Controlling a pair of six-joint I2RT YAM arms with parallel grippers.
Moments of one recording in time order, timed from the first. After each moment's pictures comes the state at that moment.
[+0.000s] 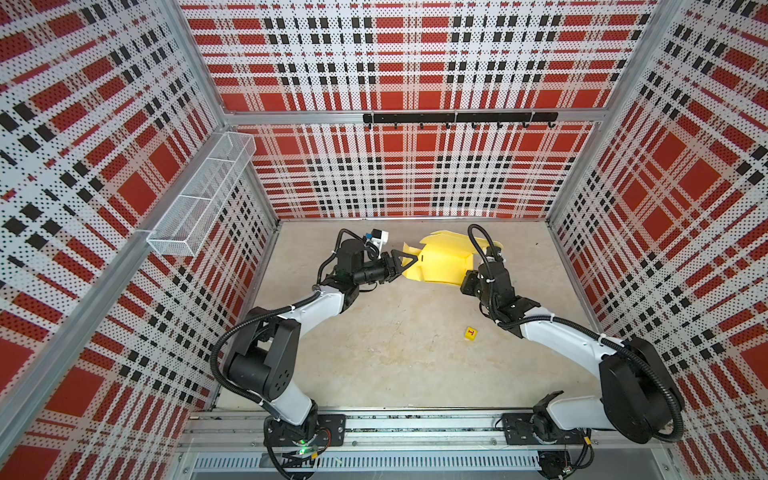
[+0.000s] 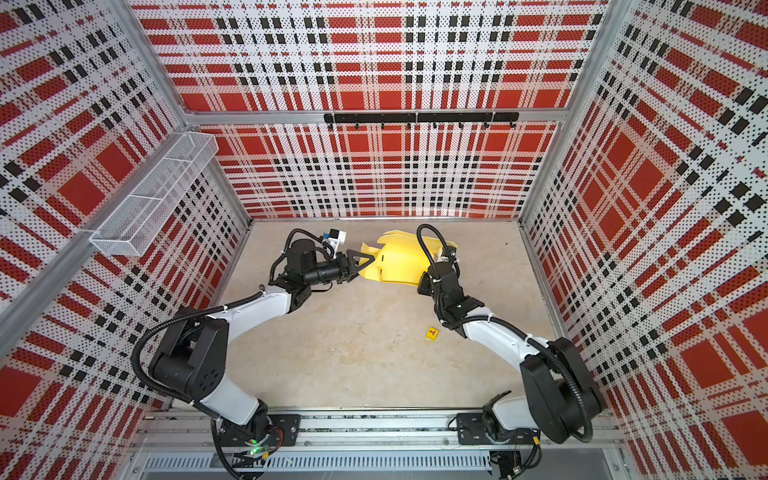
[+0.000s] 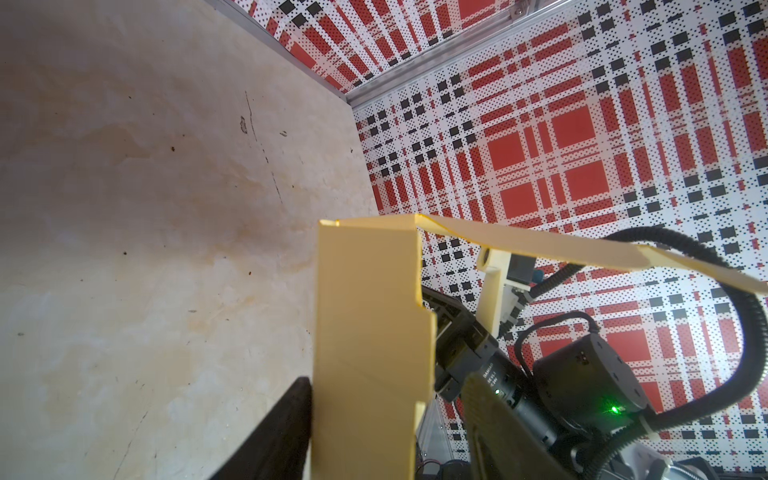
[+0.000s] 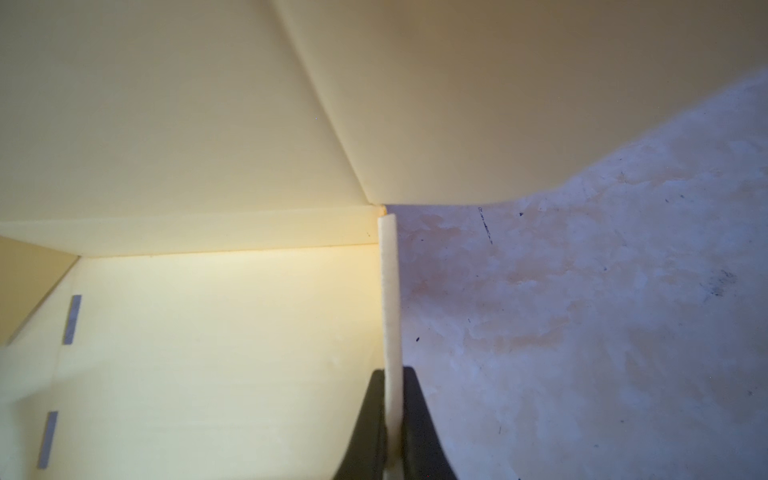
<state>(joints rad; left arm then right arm) -0.38 1.62 0.95 0.43 0.76 -0.97 0.50 1.38 0.77 0.10 0.29 0.55</state>
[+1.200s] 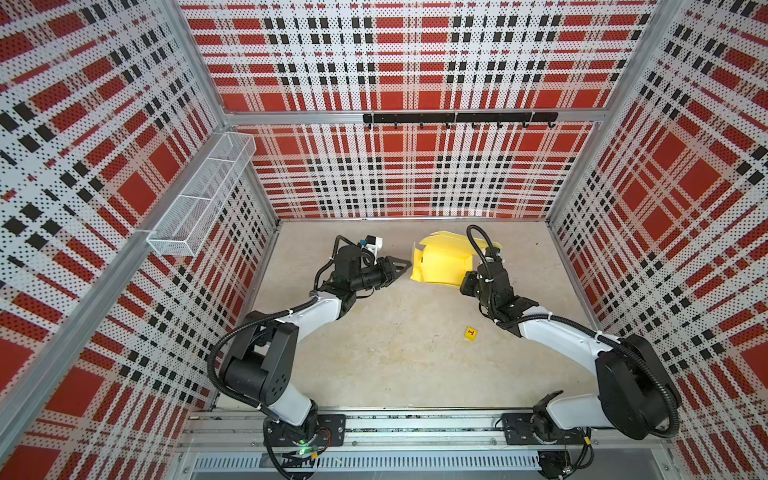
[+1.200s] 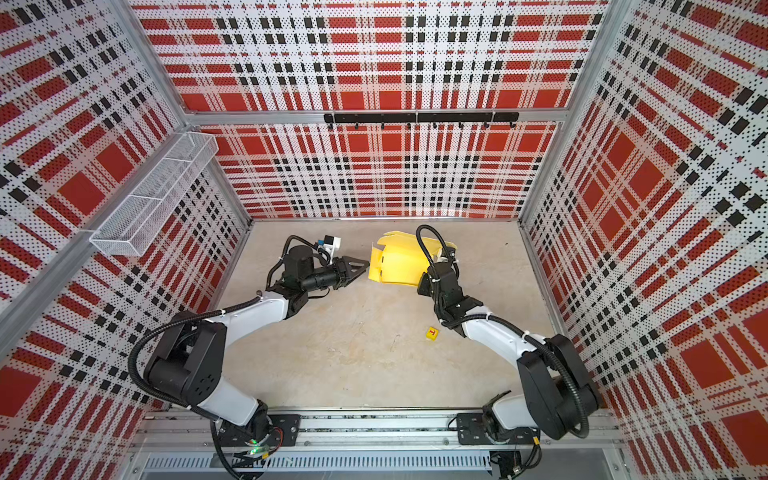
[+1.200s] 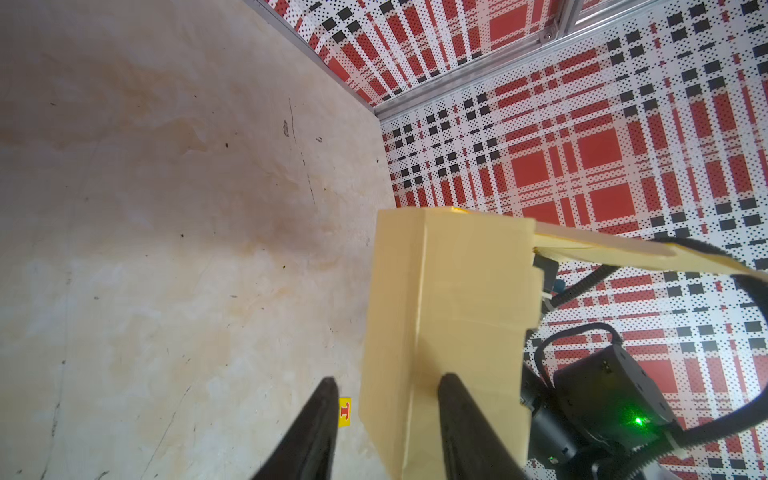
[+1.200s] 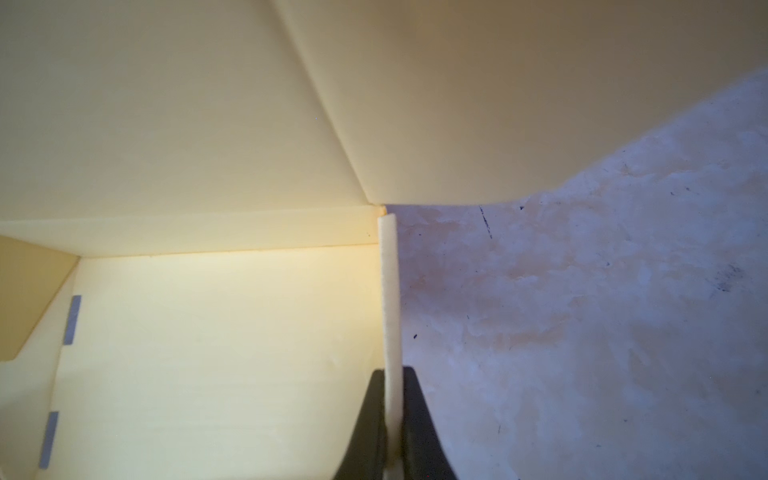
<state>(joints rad) -0.37 1.59 0.87 0.44 0.69 -0.96 0.50 1.40 0.77 0.10 0.28 0.55</state>
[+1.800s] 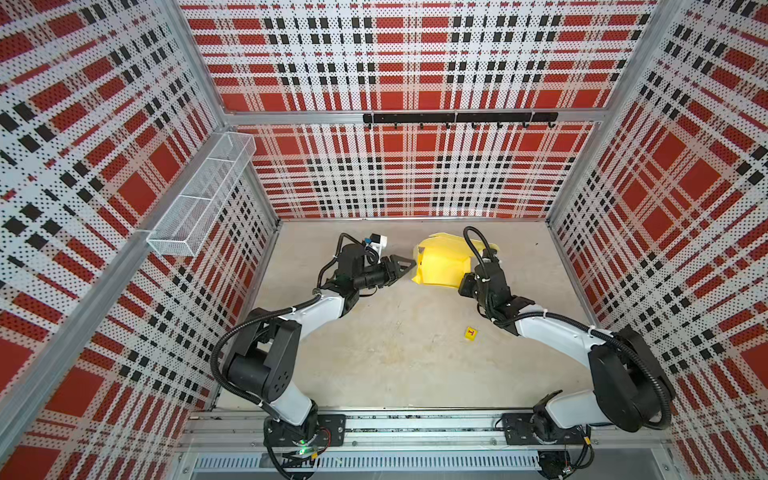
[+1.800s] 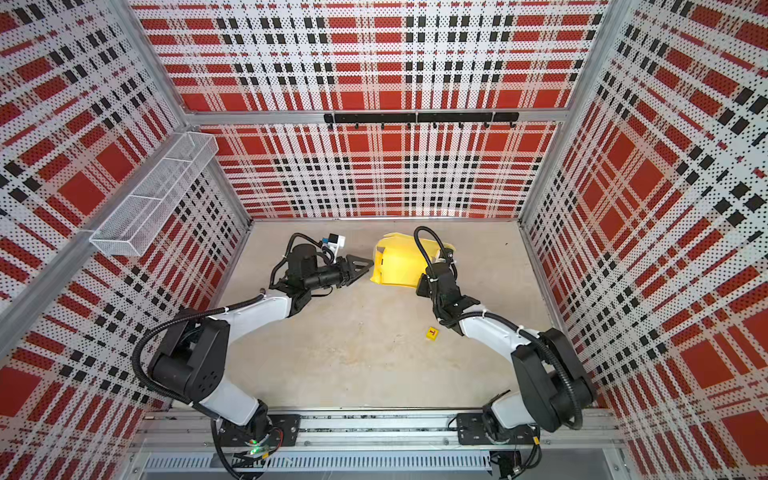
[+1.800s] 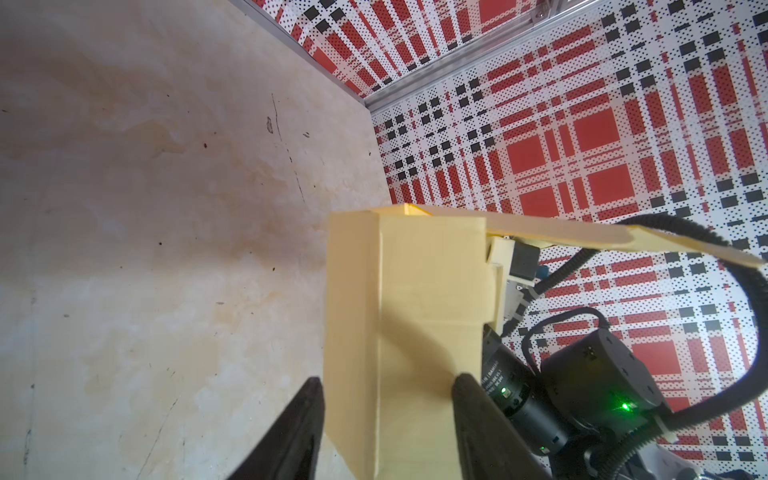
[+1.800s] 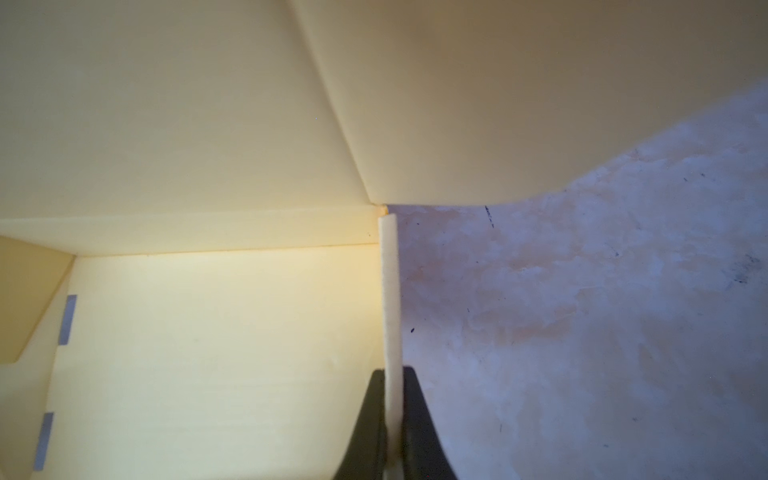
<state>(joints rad) -0.39 1.61 0.90 0.44 0.71 -0.92 0.51 1.45 0.77 0.11 0.27 0.55</state>
